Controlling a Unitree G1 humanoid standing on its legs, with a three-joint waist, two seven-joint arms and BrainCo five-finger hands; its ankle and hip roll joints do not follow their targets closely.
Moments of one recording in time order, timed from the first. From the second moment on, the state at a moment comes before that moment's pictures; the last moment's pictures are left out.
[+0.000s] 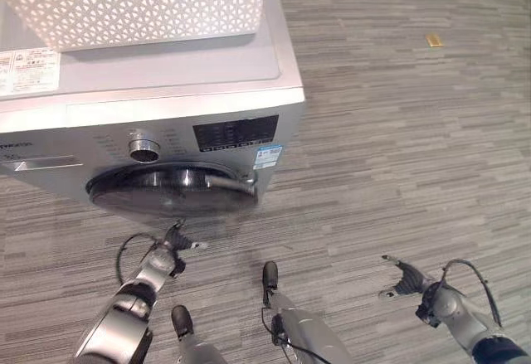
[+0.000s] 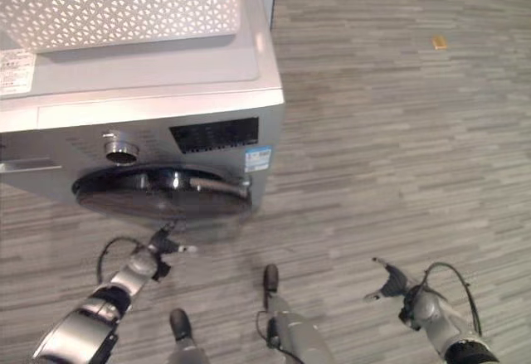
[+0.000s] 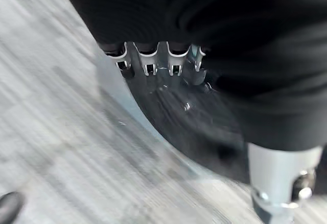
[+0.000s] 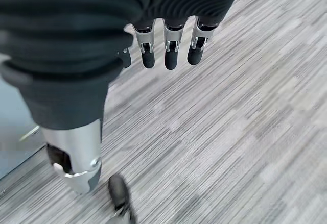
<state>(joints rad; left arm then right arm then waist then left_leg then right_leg) -0.57 0.37 -0.38 1.10 0.08 -0.02 0.11 -0.06 -0.73 0.38 0.69 -0.25 -0.06 0.04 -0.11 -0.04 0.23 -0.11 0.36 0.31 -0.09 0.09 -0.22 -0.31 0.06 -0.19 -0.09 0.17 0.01</state>
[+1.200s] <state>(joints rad) 0.21 0.27 -0.10 1.12 -0.11 -0.25 0.14 0.11 -0.30 0.29 1.03 -0.17 -0.11 -0.09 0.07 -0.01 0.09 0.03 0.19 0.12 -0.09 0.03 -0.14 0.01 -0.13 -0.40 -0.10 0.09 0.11</state>
